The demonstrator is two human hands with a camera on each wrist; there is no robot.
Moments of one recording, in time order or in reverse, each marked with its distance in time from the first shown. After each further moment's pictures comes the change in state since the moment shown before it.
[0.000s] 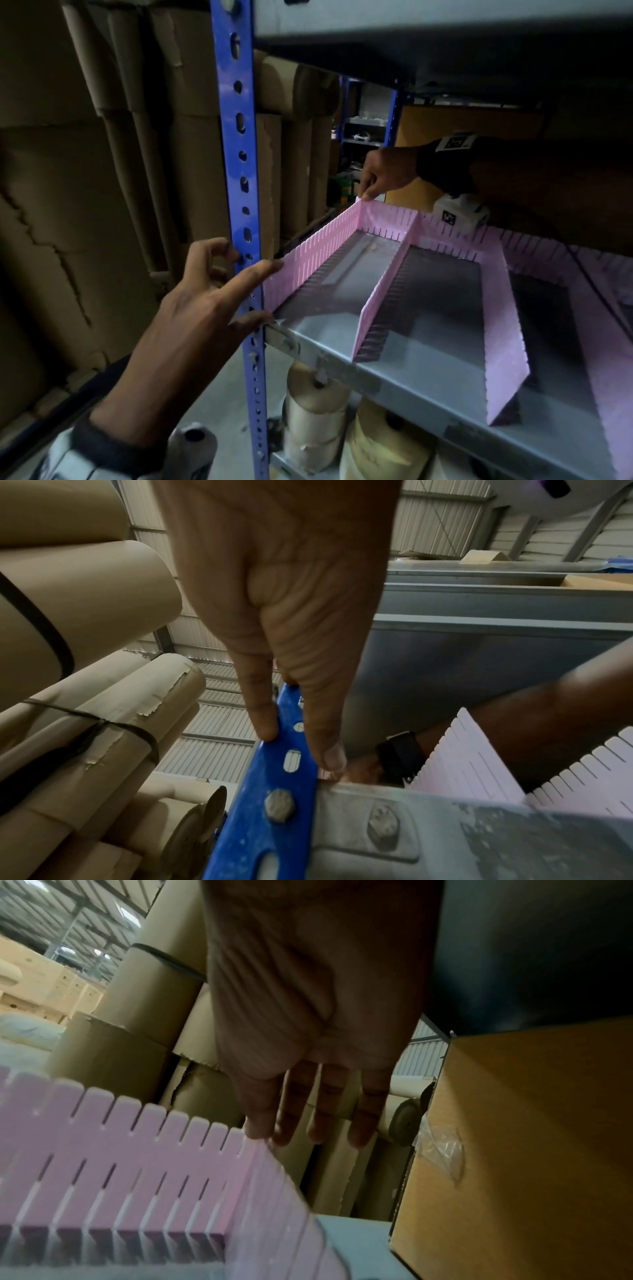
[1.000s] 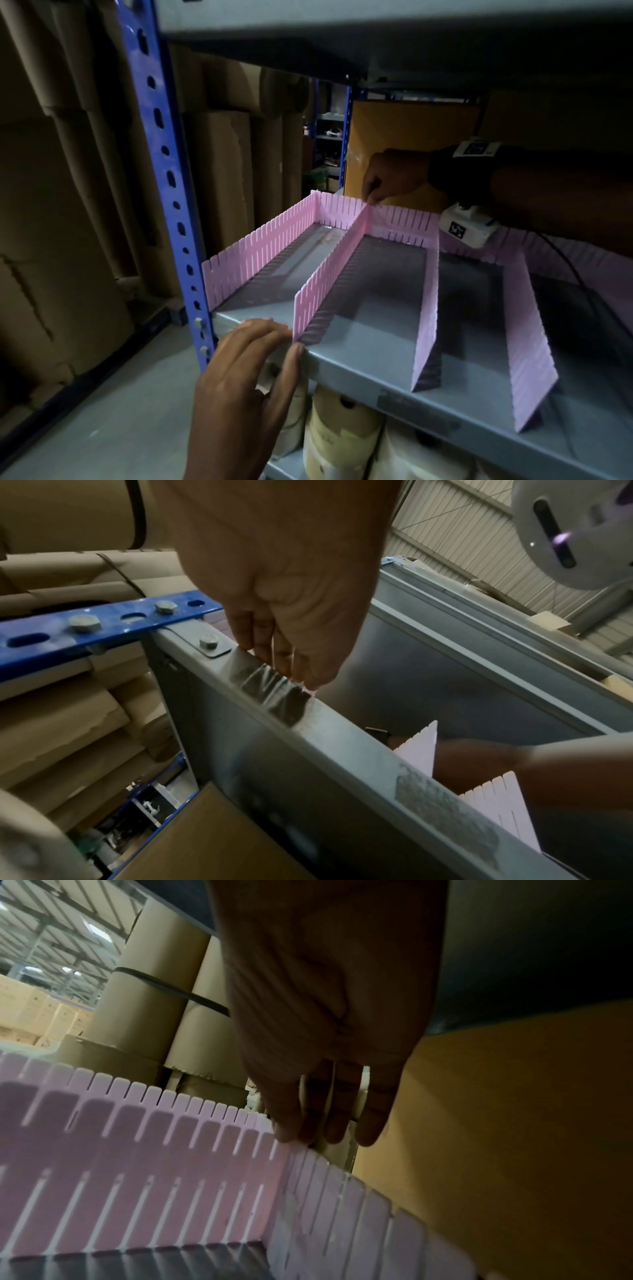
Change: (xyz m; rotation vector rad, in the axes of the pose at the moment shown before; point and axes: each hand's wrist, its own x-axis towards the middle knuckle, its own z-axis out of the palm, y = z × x) left_hand -0.044 0.112 0.051 -0.447 0.325 -0.095; right_hand -0.090 0.032 0.017 -0.035 0.051 0.088
